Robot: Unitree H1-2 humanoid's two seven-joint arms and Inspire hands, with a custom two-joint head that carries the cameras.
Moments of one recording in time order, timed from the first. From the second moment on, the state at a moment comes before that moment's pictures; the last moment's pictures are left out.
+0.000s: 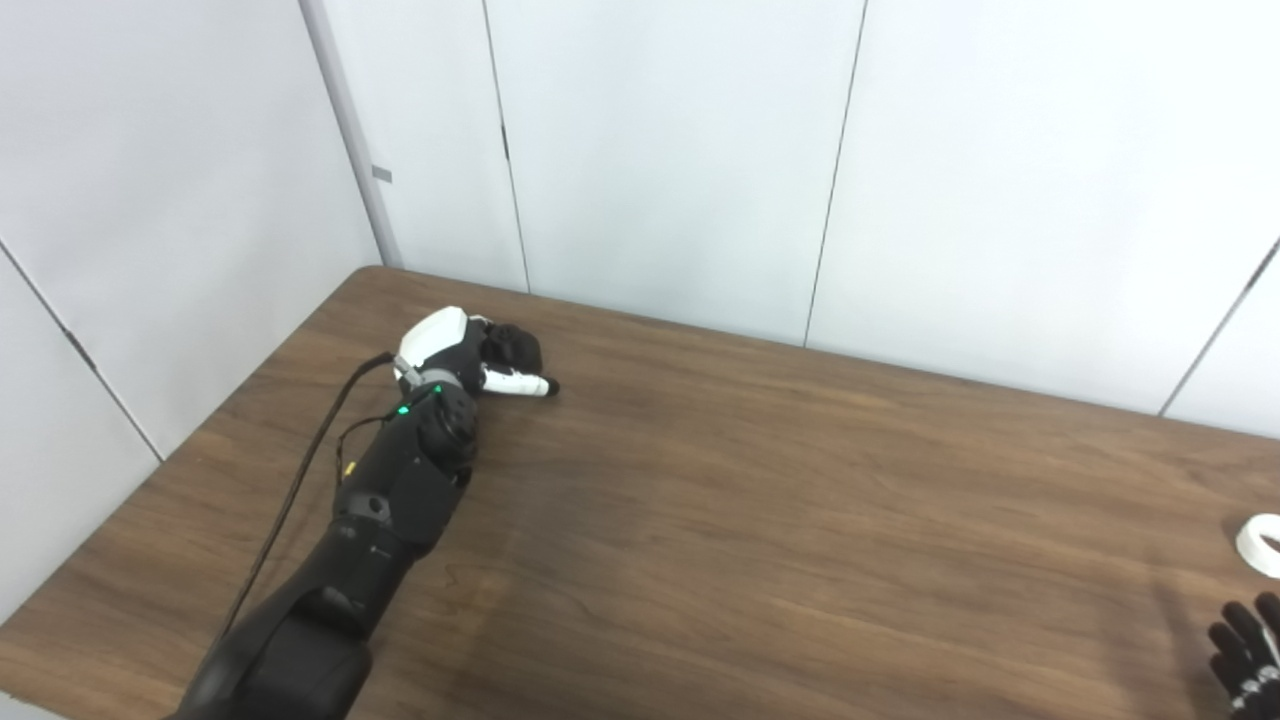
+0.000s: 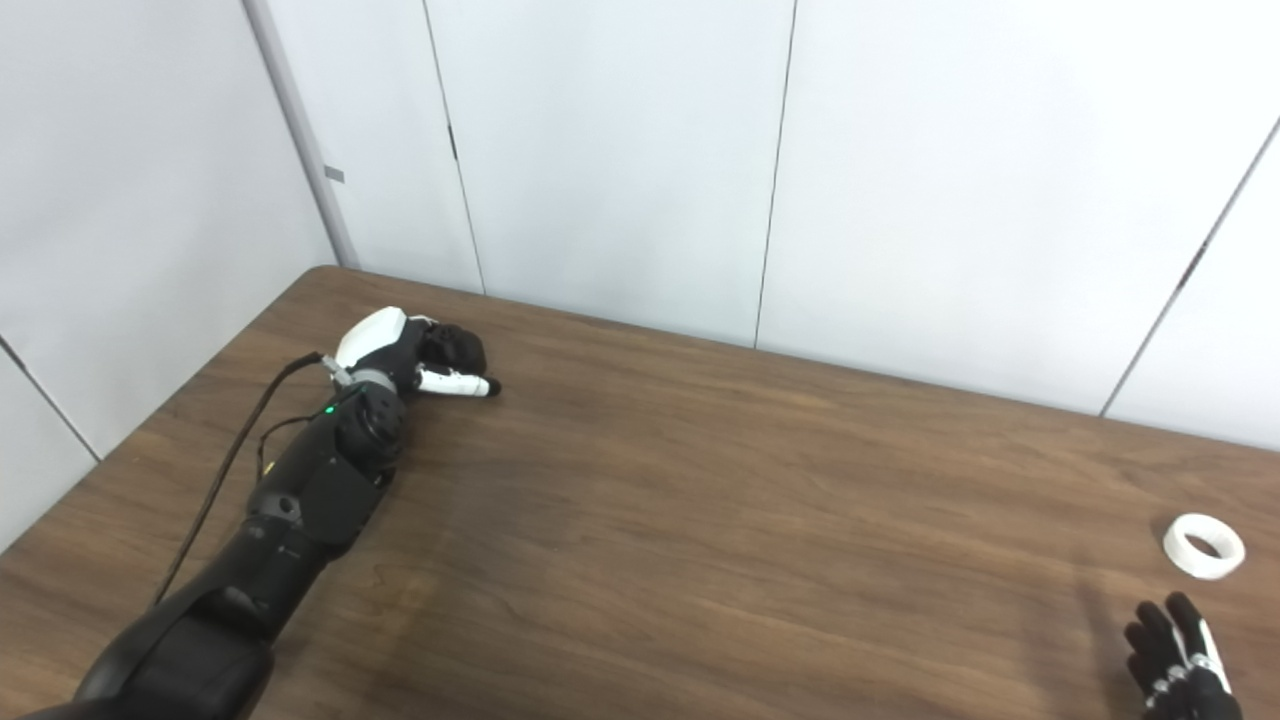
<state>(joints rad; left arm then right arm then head) -0.58 0.46 -0.05 0.55 0.58 0.47 -0.01 0.16 -0.22 -0.13 -0.12 0.21 -0.11 0.19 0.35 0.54</state>
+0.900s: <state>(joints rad) -0.60 0.45 0.01 0.58 0.69 0.47 -0.05 0.16 -0.22 -0.13 -0.12 0.21 -0.10 0.19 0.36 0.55</state>
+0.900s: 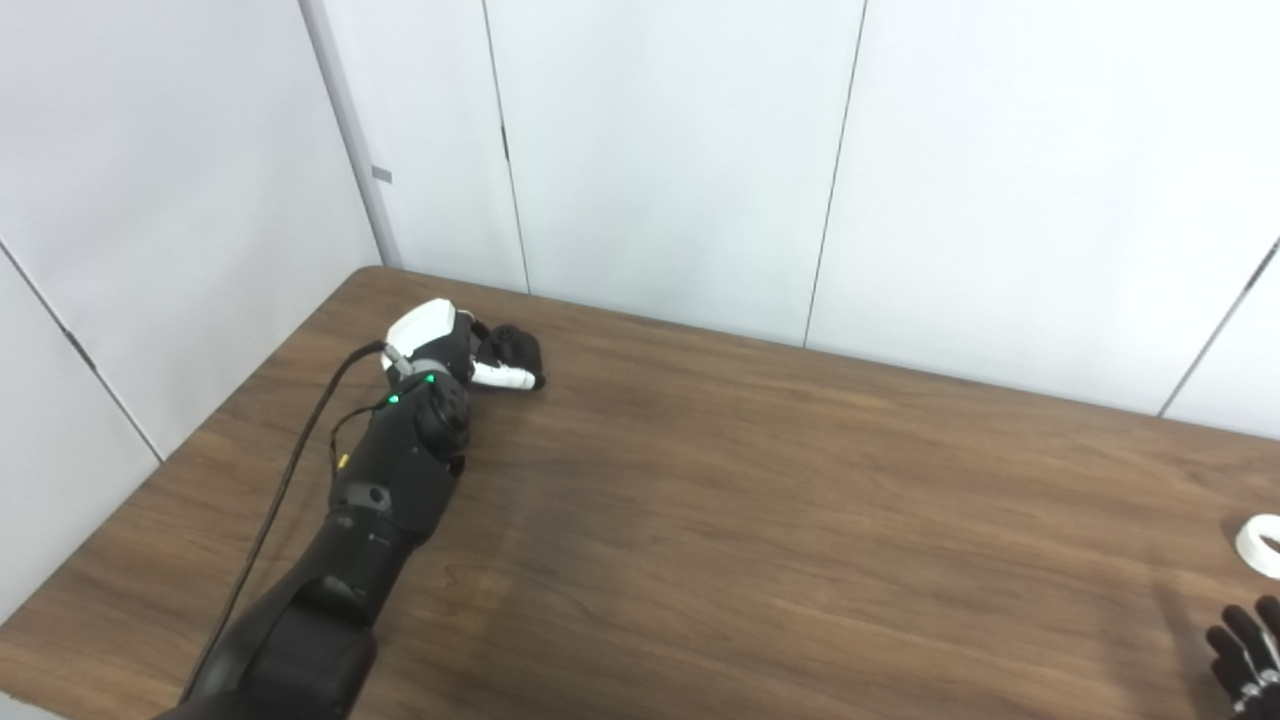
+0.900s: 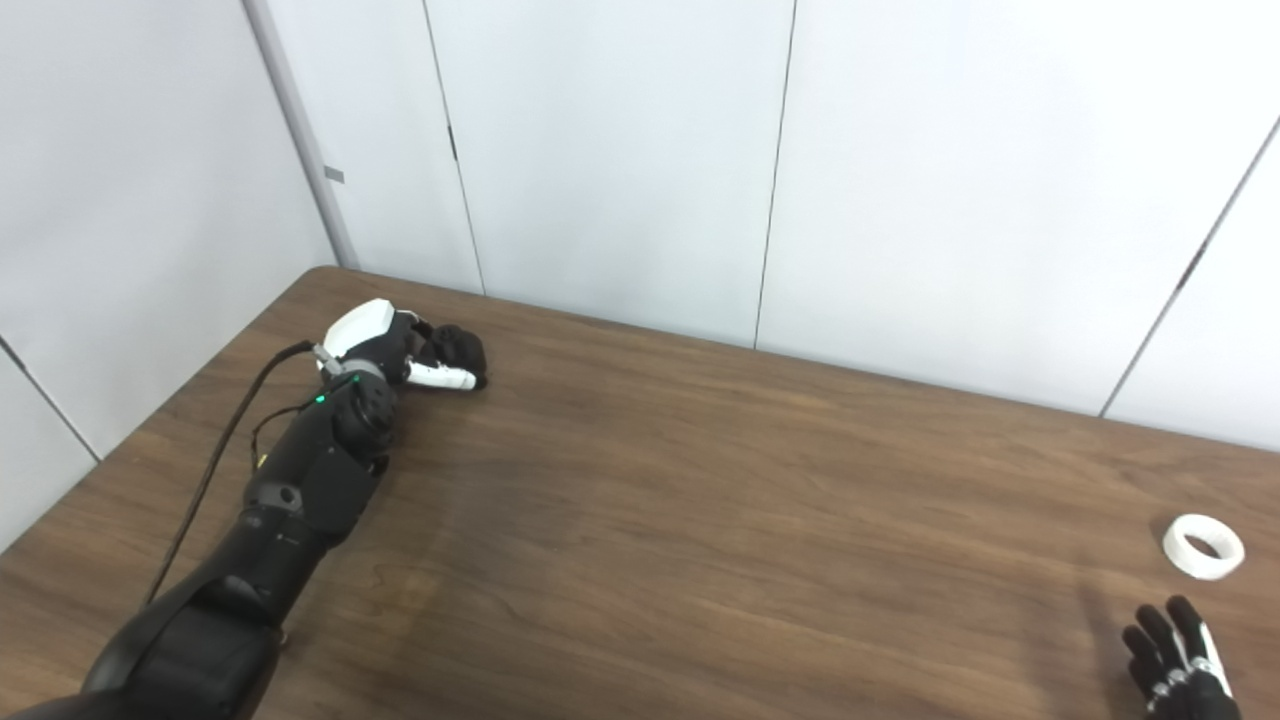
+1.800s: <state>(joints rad) -0.60 0.44 0.05 0.57 0.72 0.47 -0.08 0.16 -0.22 -0.13 -0.12 0.21 -0.10 0.19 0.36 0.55</state>
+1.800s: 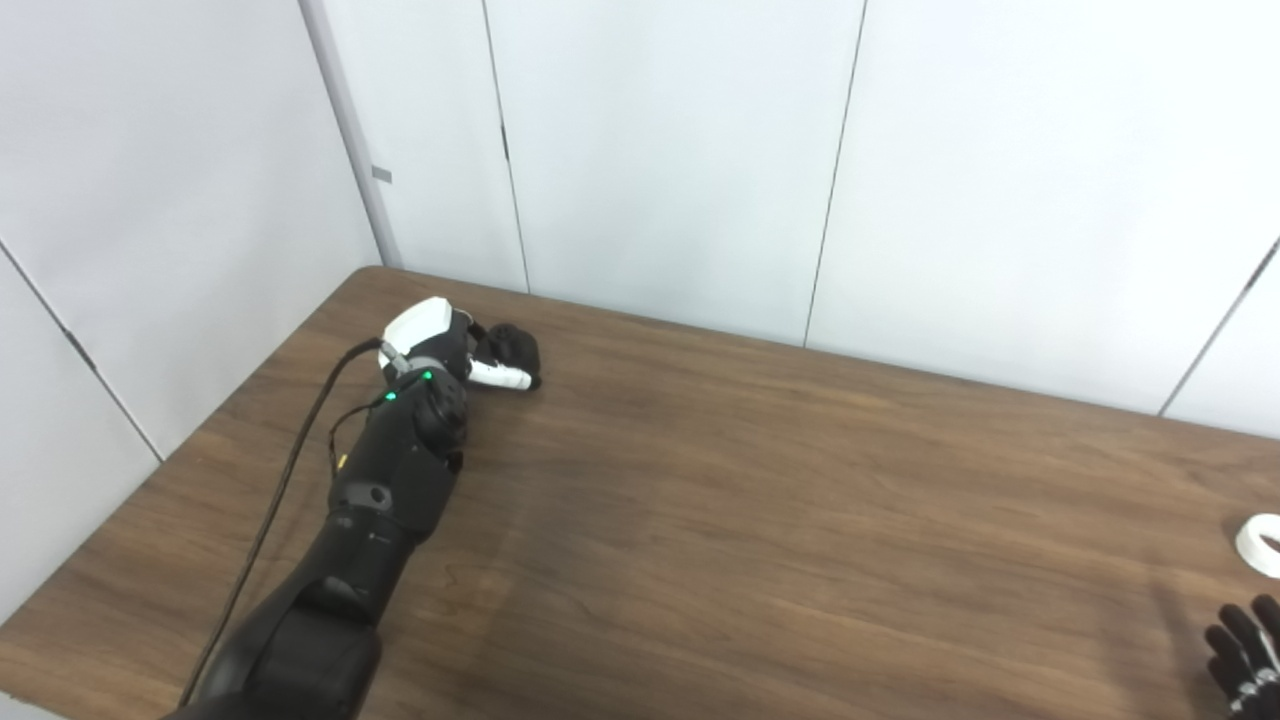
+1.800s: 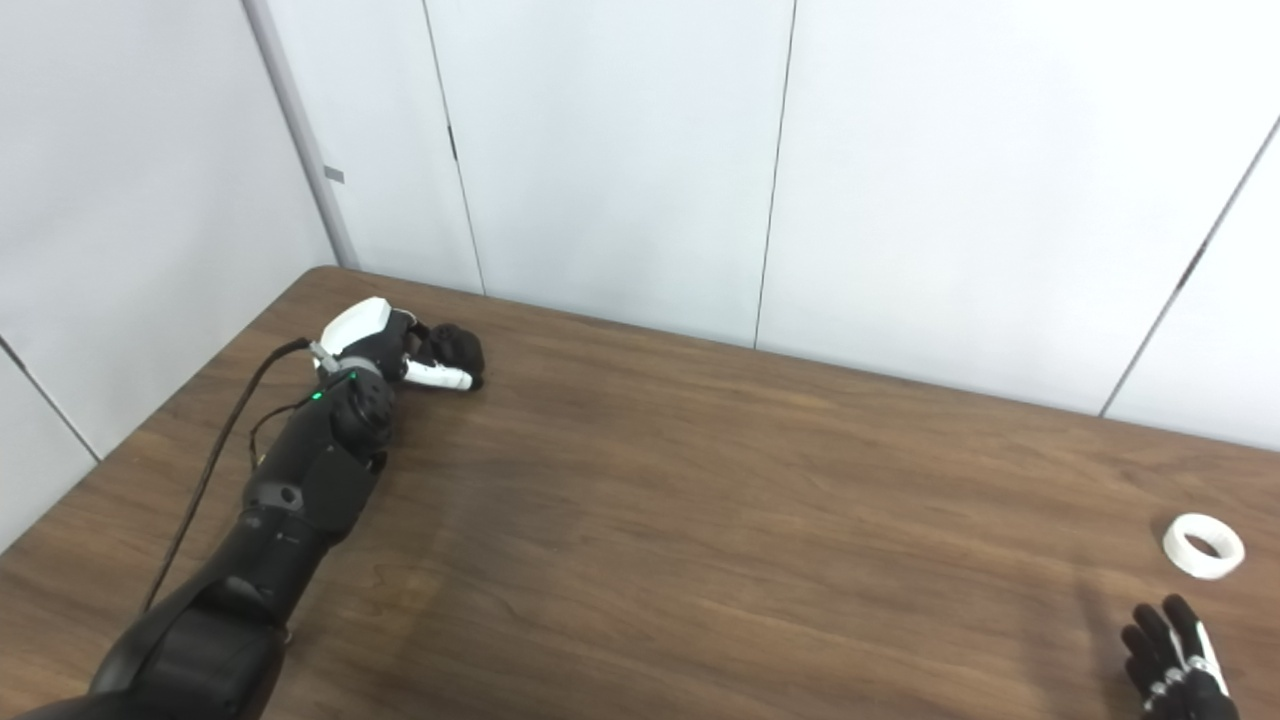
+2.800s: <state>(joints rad) -0.54 0.47 -0.04 0.50 0.57 0.46 0.05 0.16 -0.22 -0.13 -0.12 0.21 -0.10 0.19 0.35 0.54</state>
